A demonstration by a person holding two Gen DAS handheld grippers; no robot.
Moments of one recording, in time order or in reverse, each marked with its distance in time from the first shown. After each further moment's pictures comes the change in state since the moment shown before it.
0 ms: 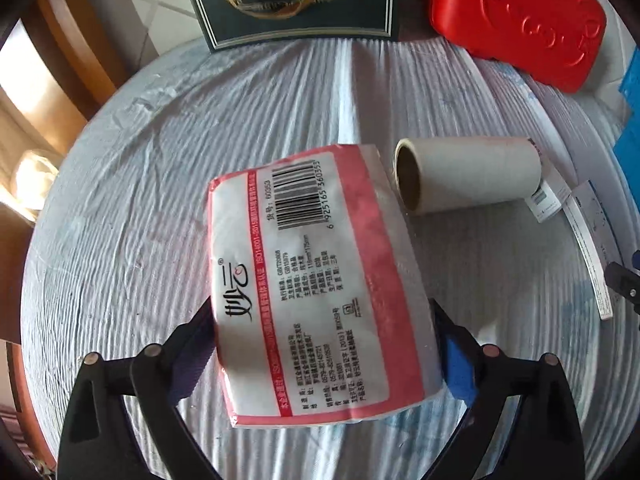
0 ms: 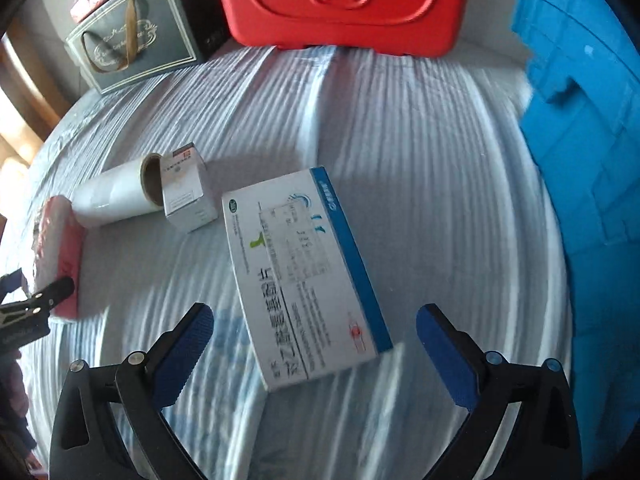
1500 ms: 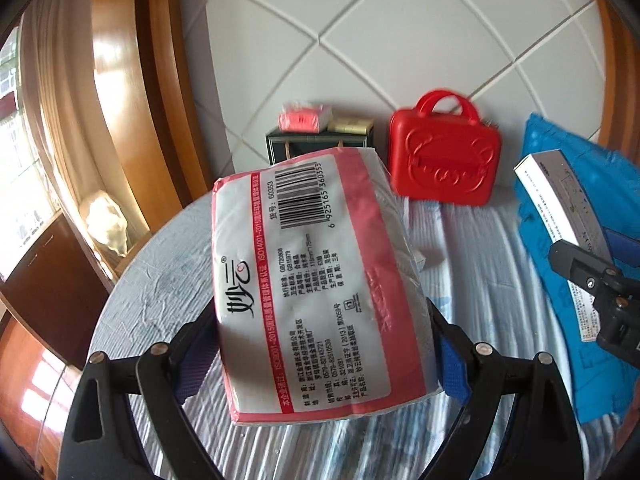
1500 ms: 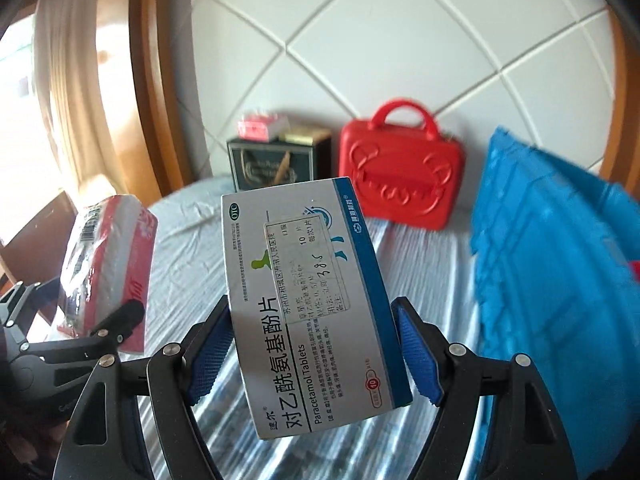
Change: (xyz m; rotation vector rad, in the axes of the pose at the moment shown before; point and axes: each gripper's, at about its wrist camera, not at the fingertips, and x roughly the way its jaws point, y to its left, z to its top) left arm -0.314 -0.024 -0.146 -0.094 -0.489 0.040; right arm -0.299 0.055 -0.124 -0.177 -0.526 0.094
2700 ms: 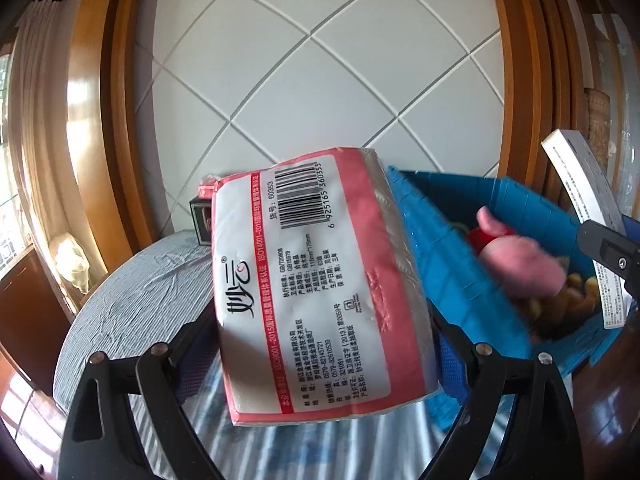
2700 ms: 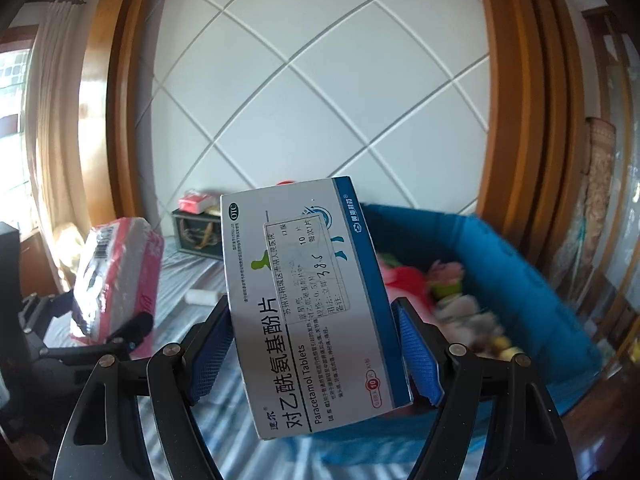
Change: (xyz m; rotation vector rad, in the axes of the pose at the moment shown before) left arm -0.186 -0.190 -0.023 0.041 -0.194 -0.163; right arm -0.256 -0.161 -0.050 0.031 -0.231 -0.183
